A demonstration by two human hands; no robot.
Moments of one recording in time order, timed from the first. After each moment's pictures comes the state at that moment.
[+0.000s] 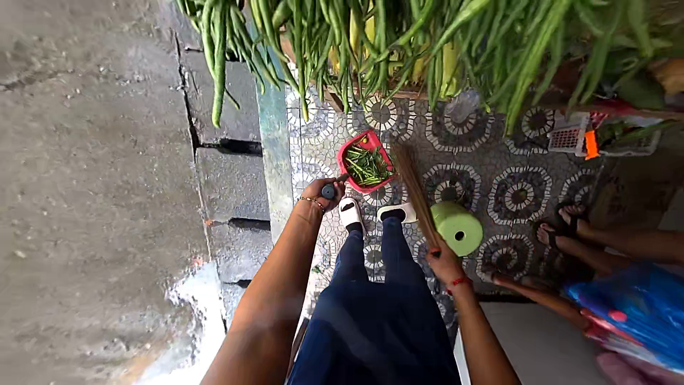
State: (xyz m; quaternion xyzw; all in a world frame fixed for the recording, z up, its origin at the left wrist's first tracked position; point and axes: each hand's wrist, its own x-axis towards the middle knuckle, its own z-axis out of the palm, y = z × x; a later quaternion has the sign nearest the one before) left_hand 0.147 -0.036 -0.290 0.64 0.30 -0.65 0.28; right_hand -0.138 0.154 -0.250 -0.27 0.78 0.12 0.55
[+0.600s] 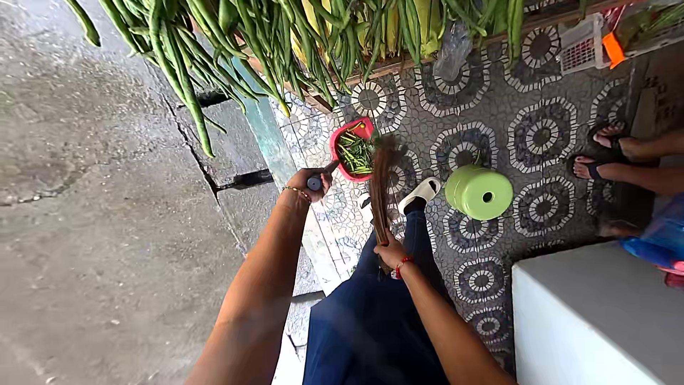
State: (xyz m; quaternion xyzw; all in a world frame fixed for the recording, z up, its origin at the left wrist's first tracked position) left_hand 0.199 -0.085 -0.293 0.68 0.09 -0.72 0.12; right_hand 0.059 0.162 -0.300 -0.08 0.70 -0.02 0.71
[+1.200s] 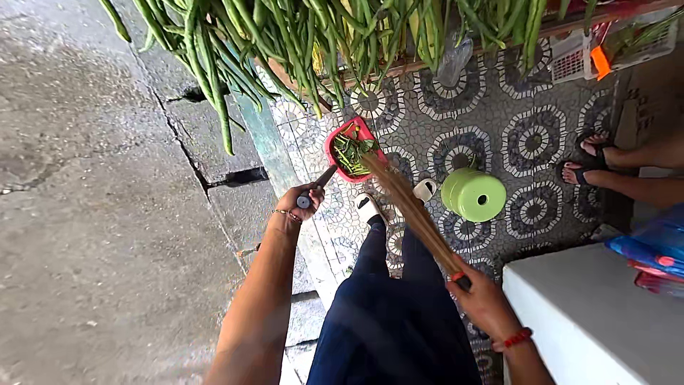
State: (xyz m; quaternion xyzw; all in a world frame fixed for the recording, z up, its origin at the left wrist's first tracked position) left_hand 0.241 -0.058 -0.287 0.64 0.18 -0.73 0.17; right_hand -0.049 0.184 -0.120 -0.24 0.80 0.12 0.54
